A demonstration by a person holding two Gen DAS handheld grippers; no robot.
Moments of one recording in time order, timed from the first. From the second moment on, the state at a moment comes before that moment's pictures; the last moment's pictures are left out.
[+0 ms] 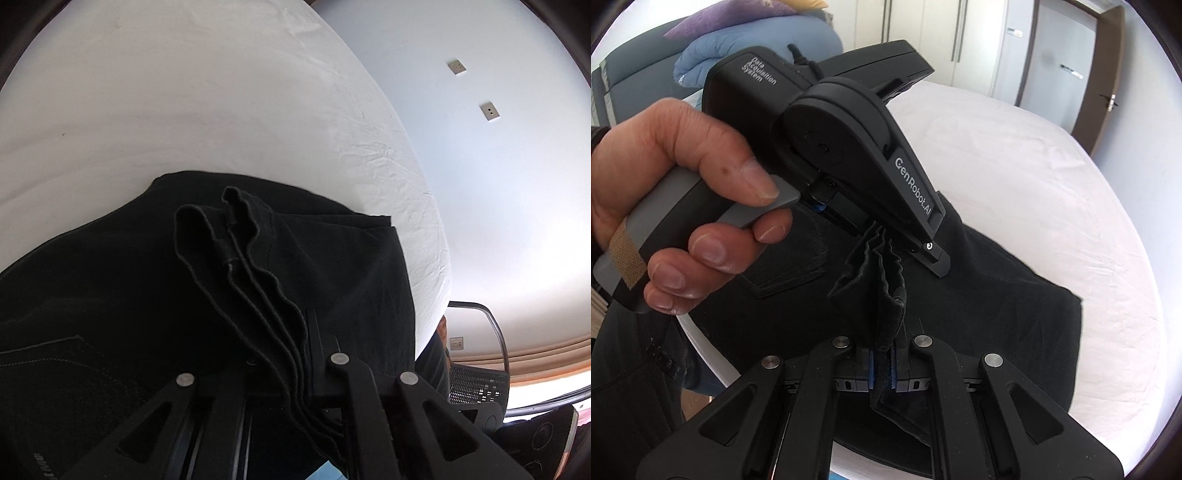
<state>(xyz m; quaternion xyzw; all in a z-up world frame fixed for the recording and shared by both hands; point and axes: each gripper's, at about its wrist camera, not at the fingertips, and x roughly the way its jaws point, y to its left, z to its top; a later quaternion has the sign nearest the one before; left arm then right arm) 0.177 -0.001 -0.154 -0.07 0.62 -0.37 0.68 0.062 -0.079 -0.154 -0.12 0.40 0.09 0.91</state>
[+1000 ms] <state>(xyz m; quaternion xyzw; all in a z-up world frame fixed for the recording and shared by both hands) 0.153 0.034 -0.192 -0.10 0.61 -0.30 0.73 0.037 -0.044 -0.192 -0.14 0.46 0.14 0.86</state>
